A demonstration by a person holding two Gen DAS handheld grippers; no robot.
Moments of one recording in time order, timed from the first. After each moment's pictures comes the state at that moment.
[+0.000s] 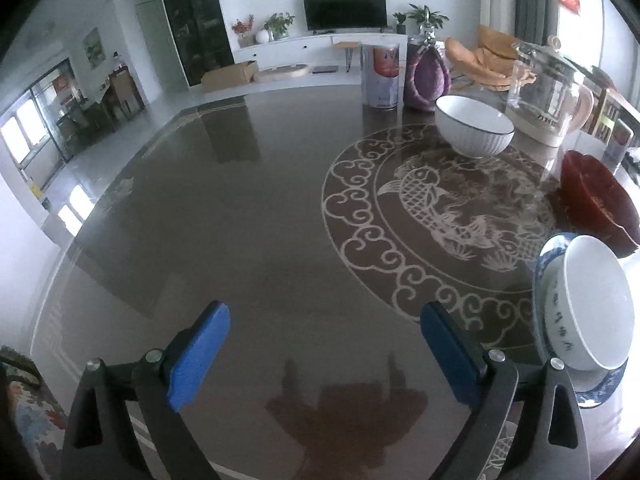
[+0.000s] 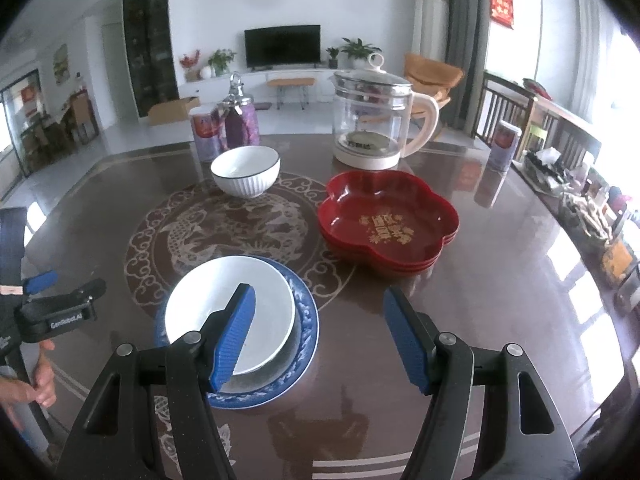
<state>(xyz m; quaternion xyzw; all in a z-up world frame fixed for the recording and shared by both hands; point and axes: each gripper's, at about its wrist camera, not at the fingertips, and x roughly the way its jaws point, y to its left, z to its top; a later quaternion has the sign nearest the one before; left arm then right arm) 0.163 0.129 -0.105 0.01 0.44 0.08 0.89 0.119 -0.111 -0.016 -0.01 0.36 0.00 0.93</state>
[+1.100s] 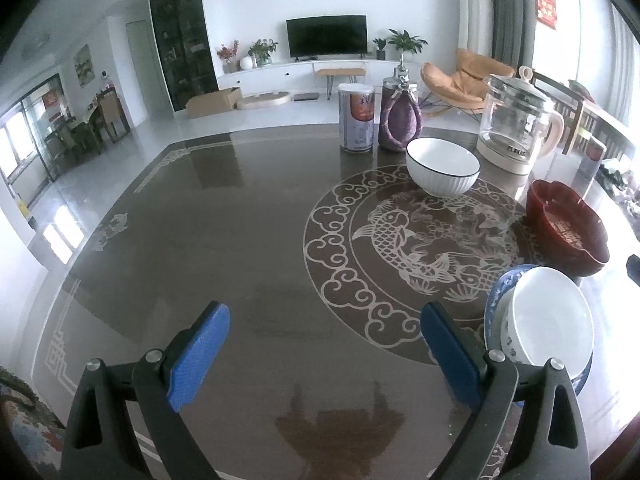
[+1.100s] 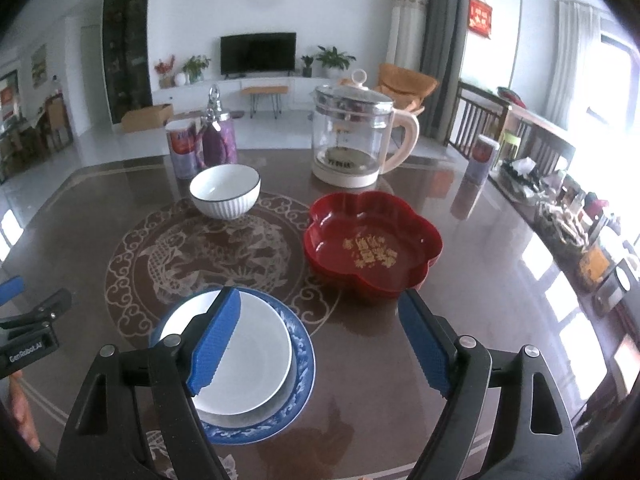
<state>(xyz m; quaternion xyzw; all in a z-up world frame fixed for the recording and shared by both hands) 0.150 0.119 -0.060 0.01 0.40 0.05 0.92 0.139 -0.098 -0.002 -0.02 0.36 -0.05 0.93</state>
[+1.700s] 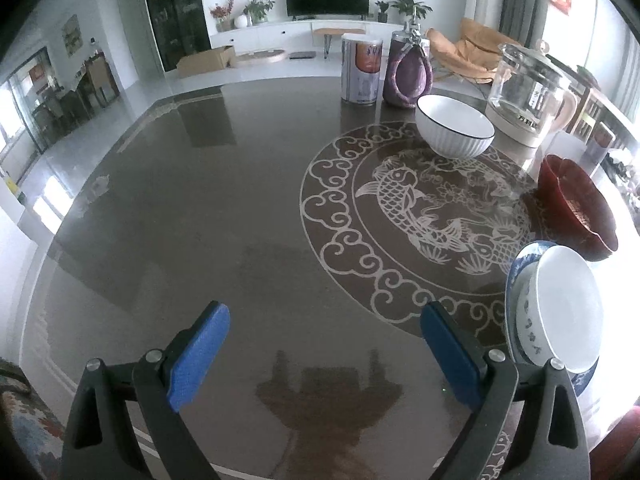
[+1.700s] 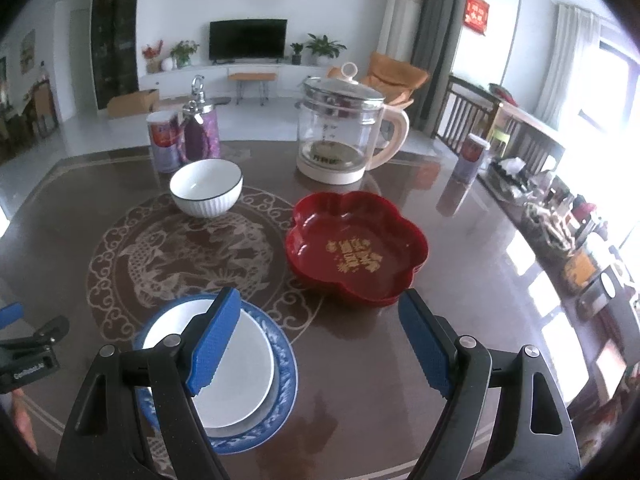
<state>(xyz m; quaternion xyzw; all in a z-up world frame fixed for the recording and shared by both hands) 0.173 0.135 -0.088 -0.02 0.47 0.03 0.88 0.159 -0.100 0.007 -0.05 0.38 -0.08 0.92</state>
